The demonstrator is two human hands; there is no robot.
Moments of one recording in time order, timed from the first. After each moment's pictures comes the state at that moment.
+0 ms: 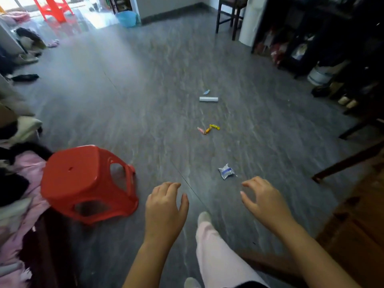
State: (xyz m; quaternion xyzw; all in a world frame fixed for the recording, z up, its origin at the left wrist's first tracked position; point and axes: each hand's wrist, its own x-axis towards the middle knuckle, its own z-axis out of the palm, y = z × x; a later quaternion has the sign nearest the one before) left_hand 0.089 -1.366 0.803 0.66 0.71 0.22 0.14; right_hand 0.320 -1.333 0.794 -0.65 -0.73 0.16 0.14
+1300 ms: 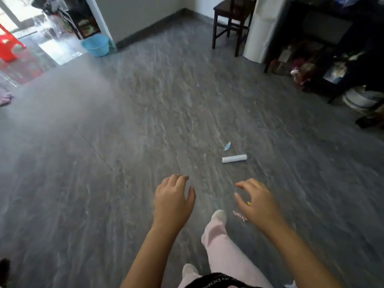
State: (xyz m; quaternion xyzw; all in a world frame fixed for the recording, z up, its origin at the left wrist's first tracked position) left_hand -0.153 -0.479 0.788 0.74 0.63 0.17 0.16; right_hand 0.054 -0.510 0.777 -0.70 -0.65 0.21 0.20
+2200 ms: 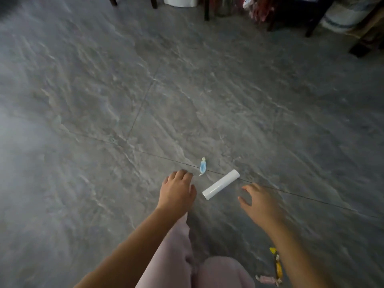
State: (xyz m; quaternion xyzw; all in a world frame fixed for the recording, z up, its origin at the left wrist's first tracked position) left_hand 0.096 0.011 0.367 0.88 0.40 -0.09 0.22; right_hand 0.262 -0.136 0.344 -0.86 -0.43 0.25 0.13
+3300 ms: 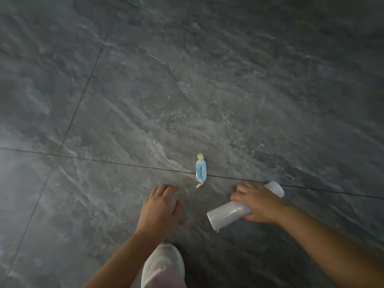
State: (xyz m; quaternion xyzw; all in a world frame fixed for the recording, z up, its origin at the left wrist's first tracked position) left_hand 0.097 0.067 0.031 0.87 0.41 -0.05 0.29; right_hand 0.316 -0.081 -0.009 -0.70 -0.63 0.33 -0.07
